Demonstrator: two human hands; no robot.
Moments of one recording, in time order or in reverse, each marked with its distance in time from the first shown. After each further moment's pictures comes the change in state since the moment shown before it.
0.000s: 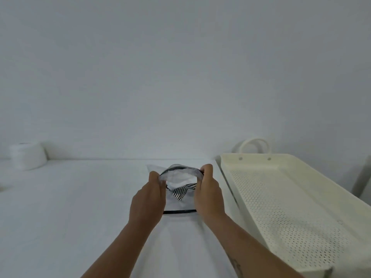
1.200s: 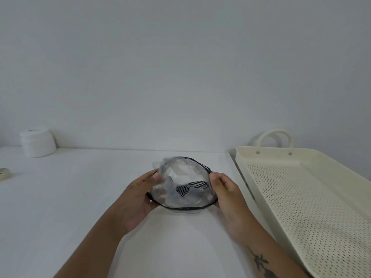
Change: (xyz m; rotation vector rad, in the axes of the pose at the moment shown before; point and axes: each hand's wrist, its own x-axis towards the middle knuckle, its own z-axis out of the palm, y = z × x) left_hand 0.006 -0.046 -0.035 -1.375 -0.524 -0.454; right_hand -0.009 0.031 0.008 0.860 -0.287 0.302
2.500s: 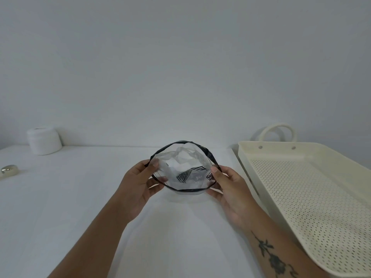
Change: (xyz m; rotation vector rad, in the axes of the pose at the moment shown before) left_hand -0.002 0.009 0.007 0.045 0.266 0.096; right_hand 0.005 -0.003 -0.004 0.262 0.056 0.168
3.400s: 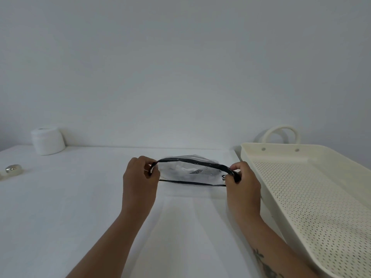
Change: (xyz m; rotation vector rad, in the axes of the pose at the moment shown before) left_hand -0.006 -0.007 0.019 0.926 0.500 0.523; right_hand 0.001 0.003 -0.006 -0.825 0.441 -0.506
